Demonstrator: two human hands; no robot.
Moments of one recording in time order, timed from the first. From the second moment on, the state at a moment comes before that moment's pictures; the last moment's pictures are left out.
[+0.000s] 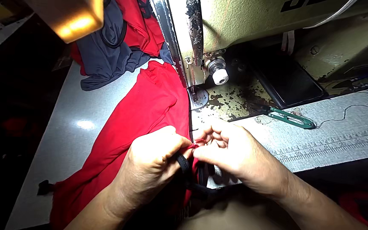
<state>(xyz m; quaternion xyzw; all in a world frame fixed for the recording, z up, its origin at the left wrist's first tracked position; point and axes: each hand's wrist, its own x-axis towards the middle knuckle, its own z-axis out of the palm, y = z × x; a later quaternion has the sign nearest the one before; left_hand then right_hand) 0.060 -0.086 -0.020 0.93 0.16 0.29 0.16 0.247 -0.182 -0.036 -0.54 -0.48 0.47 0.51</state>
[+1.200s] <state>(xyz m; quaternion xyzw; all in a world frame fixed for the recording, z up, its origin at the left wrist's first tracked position) 0.068 -0.117 -0.015 0.89 0.27 0.29 0.21 0.221 -0.192 -0.053 -0.61 -0.42 0.31 0.60</state>
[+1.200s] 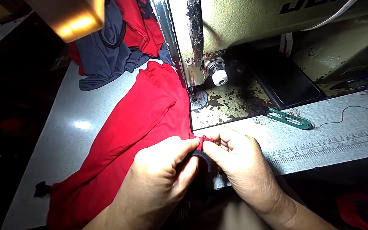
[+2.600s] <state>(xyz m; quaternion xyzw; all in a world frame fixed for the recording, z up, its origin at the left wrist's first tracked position) 0.097 -0.087 -0.057 0.91 0.37 0.13 0.13 0.286 -0.199 -0.086 -0.51 -0.81 -0.05 0.30</state>
